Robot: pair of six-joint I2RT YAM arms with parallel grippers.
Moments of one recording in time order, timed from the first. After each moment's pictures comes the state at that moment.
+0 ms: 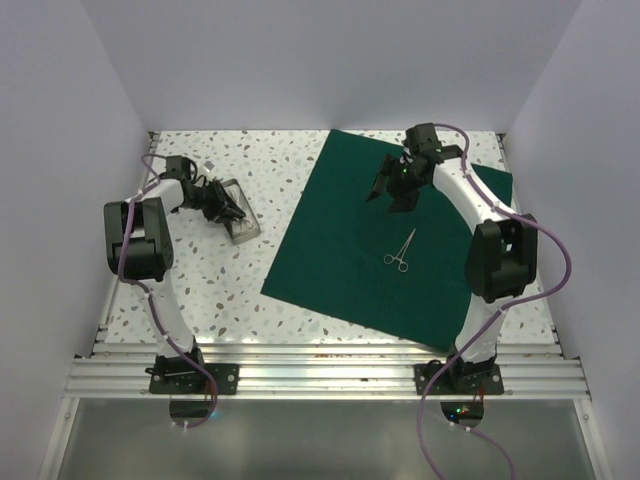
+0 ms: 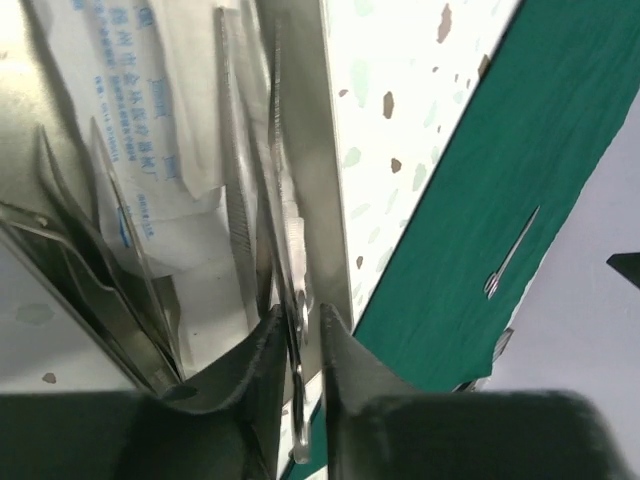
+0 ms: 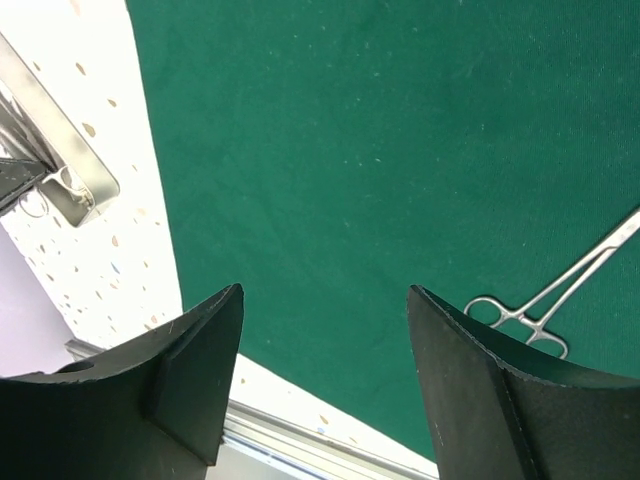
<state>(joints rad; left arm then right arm) 0.14 2.05 1.39 -0.48 0.71 -0.42 0.22 1.89 1.64 -0.82 -0.28 0.58</state>
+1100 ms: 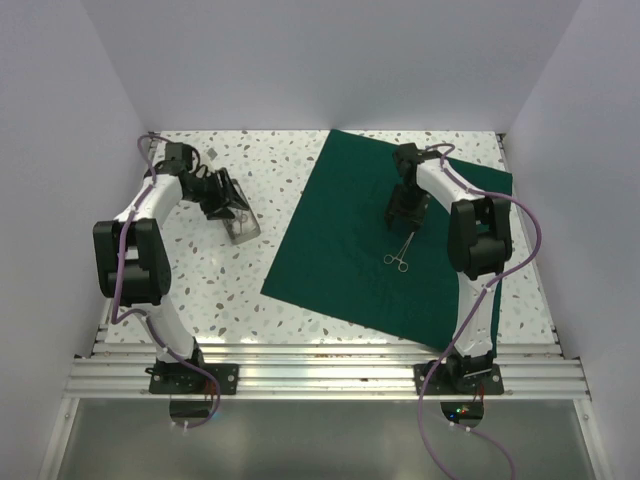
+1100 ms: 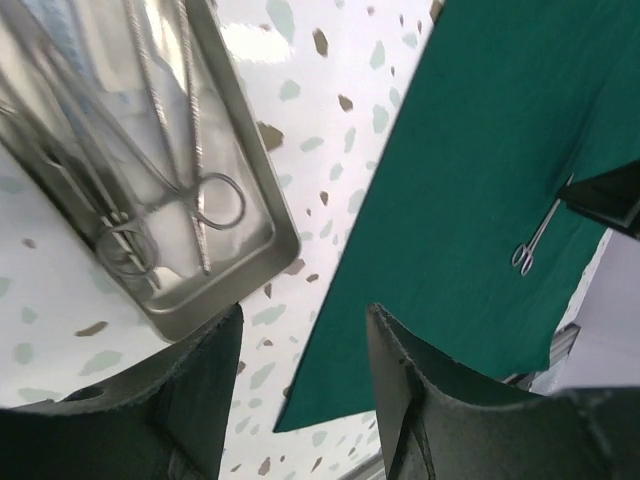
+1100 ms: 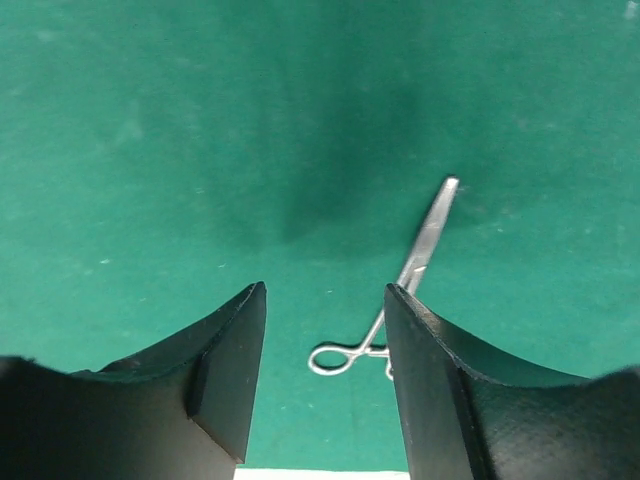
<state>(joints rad) 0.09 1.83 1.40 -0.65 0.56 -0.34 0.22 2.14 1.72 -1.02 0.07 0.62</state>
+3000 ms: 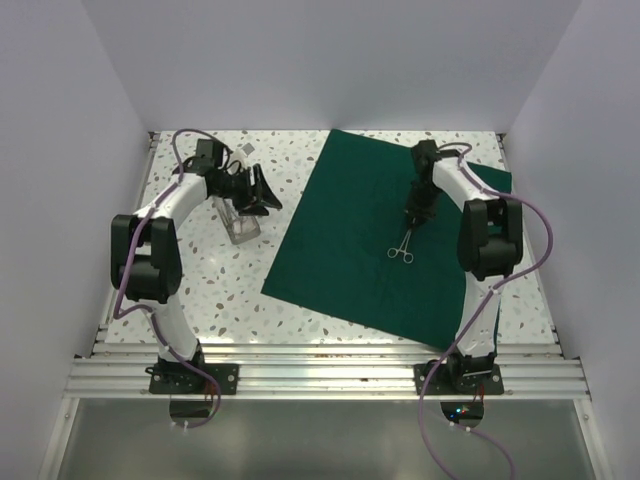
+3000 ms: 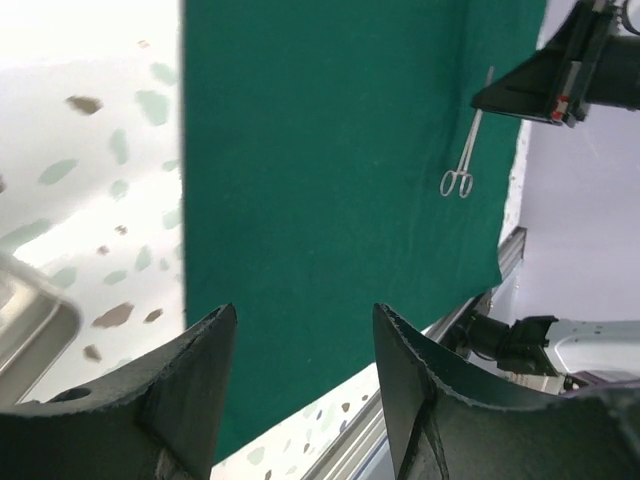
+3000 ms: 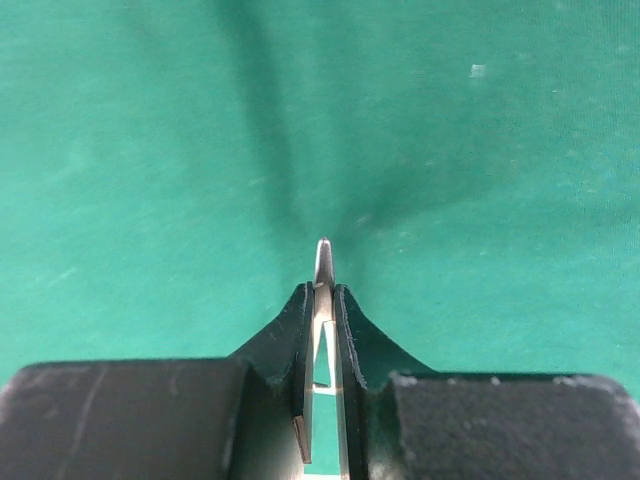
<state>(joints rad) -0.09 1.87 1.41 -0.57 0.75 -0.36 0.14 2.11 1.69 -1.01 0.06 0.52</state>
